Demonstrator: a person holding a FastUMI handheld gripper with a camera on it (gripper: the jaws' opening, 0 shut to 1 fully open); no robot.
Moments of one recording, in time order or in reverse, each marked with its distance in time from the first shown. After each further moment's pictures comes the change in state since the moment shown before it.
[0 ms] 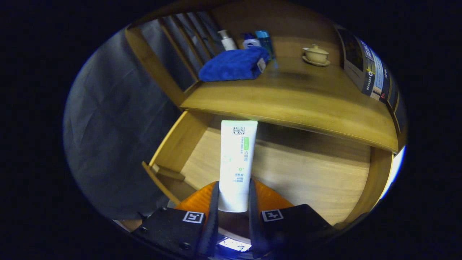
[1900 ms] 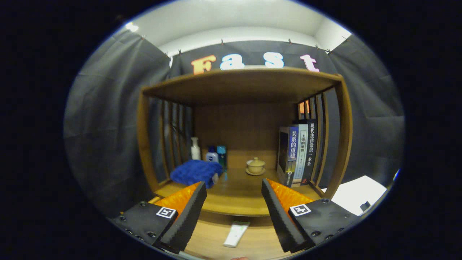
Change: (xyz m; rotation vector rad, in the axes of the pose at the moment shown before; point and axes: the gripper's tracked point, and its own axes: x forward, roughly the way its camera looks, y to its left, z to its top) arm -0.093 -0.082 0.004 -0.134 -0.811 -0.452
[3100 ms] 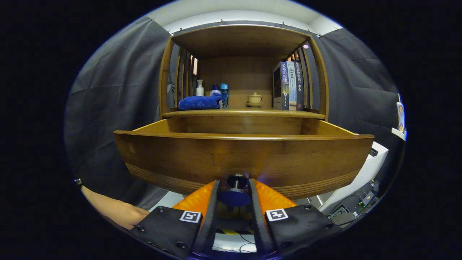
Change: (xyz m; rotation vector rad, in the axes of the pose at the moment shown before) arm -0.123 0.062 -0.260 0.019 0.134 -0.058
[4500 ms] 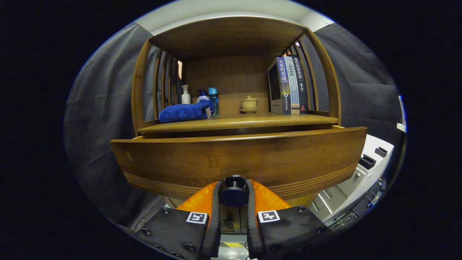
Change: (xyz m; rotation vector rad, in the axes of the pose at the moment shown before) arm 0.086 -0.018 0.037 0.076 -0.052 -0.039
